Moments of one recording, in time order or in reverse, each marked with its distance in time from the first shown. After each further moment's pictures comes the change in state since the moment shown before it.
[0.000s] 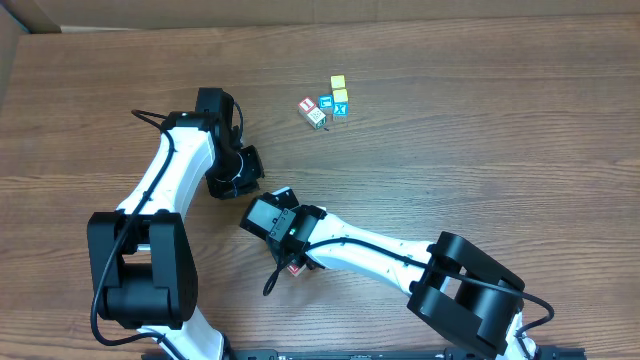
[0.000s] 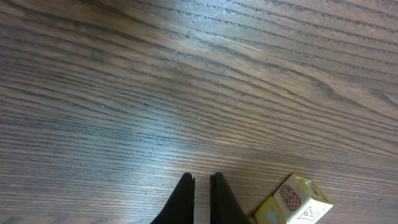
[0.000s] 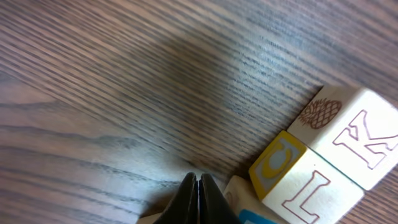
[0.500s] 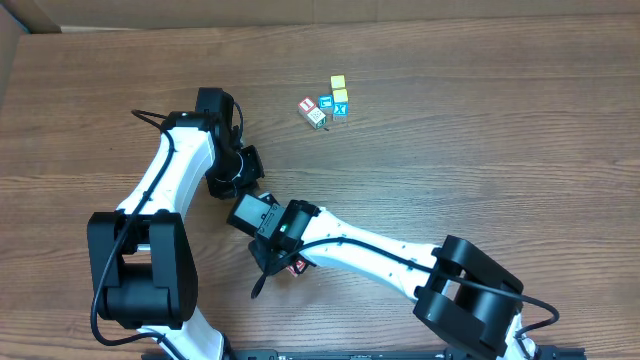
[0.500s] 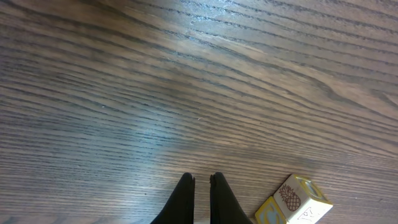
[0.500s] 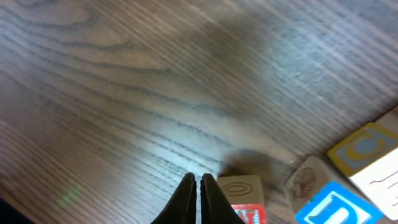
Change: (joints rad) left arm 0.000 0.000 0.000 0.001 0.000 0.000; right arm 0.019 0.002 0.105 -0.084 -0.199 -0.068
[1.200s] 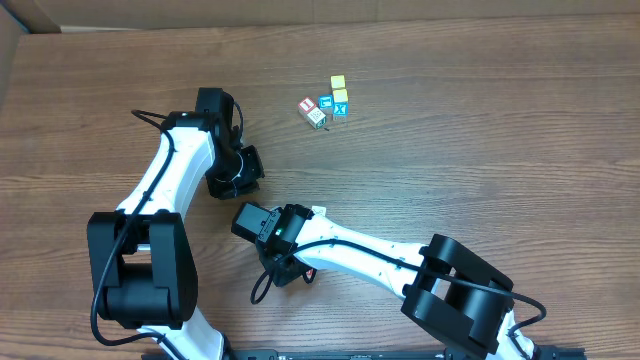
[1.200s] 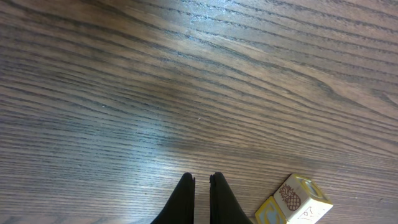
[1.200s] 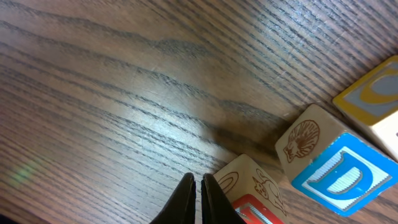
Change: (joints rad) left arm 0.000 0.000 0.000 -0.001 0.000 0.000; right arm 0.008 0.038 -0.001 -0.125 -0.007 -0.007
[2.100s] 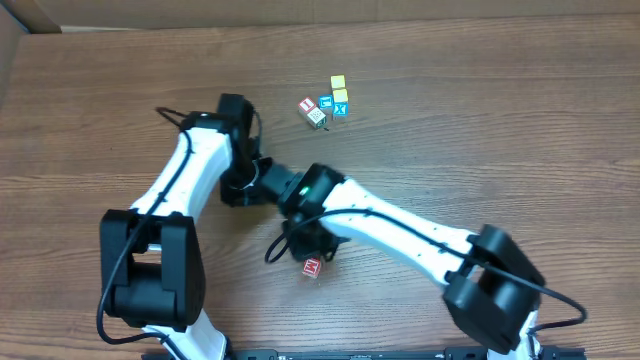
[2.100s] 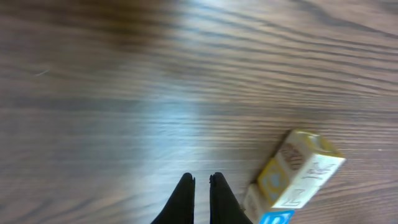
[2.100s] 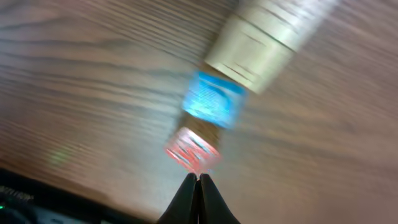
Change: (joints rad) left arm -0.100 0.000 -0.003 -0.072 0.000 0.097; right arm -0.142 -0.096 0.085 -0.279 -0.067 0.119
